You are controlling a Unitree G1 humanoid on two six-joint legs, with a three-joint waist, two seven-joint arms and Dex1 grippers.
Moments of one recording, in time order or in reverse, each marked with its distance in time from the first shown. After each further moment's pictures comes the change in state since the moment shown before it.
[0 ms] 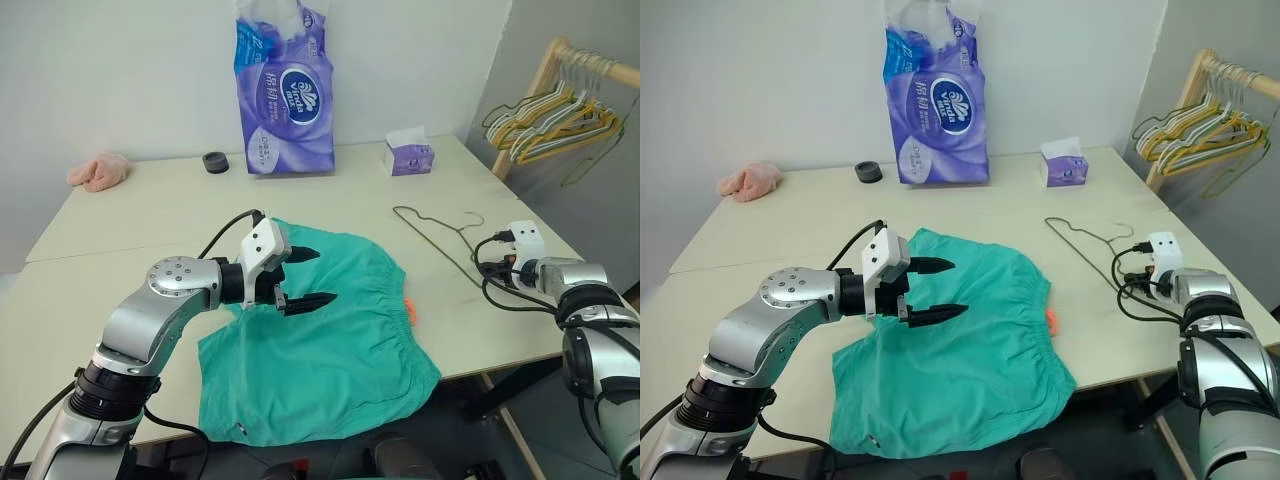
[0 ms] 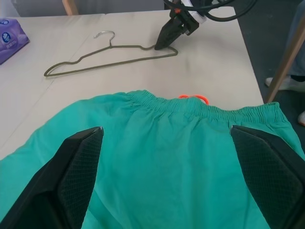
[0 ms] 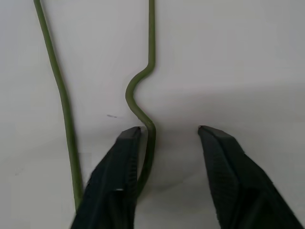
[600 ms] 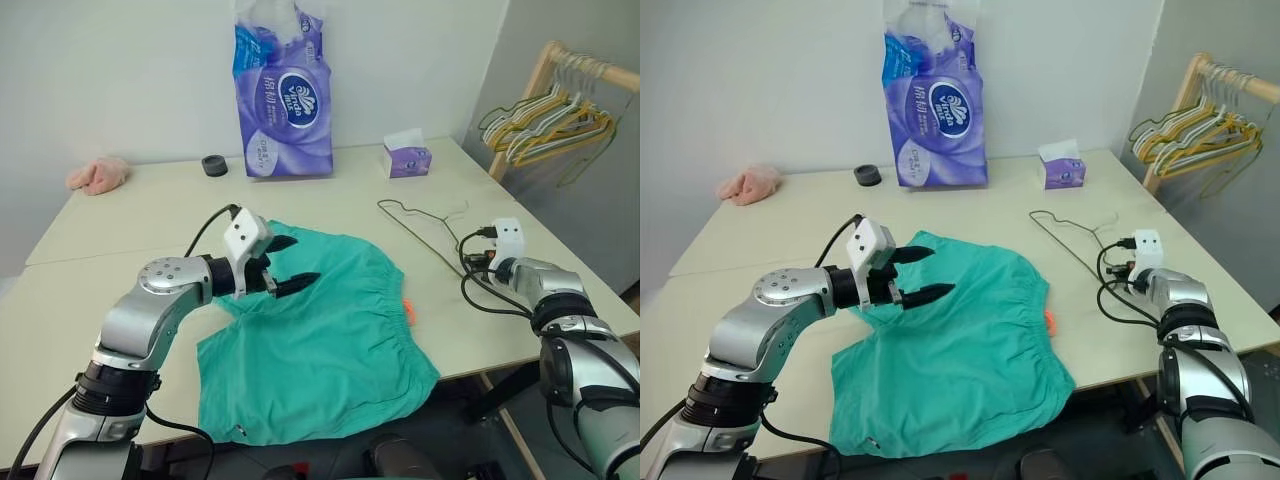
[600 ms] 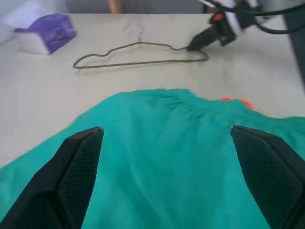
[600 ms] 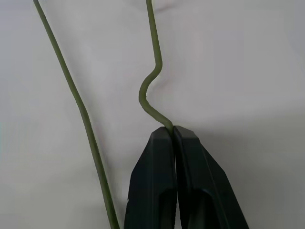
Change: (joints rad) left arm -0.003 -0.038 0.092 0.157 0.047 -0.032 0.126; right arm 0.071 0.111 -0.107 -0.215 0.072 -0.050 -0.094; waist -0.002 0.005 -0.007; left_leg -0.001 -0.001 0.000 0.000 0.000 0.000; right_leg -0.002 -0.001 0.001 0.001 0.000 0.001
